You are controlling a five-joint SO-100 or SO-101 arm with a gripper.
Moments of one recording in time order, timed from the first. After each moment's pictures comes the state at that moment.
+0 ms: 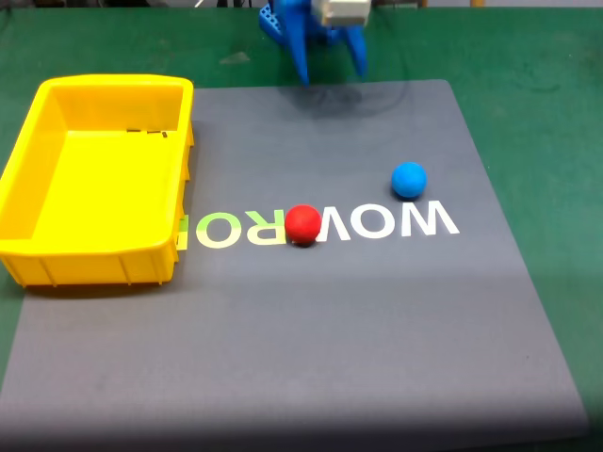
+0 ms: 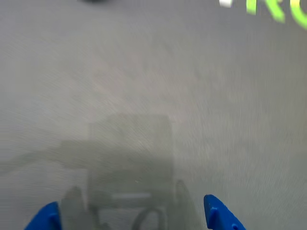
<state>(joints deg) -2.0 183.1 163.9 67.1 -98.7</state>
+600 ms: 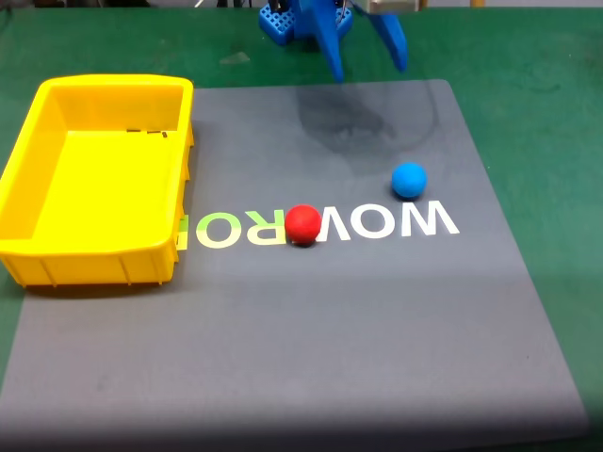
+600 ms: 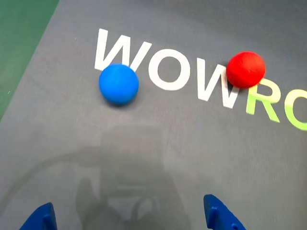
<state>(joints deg) -7.8 132.2 133.6 45.6 -96.2</state>
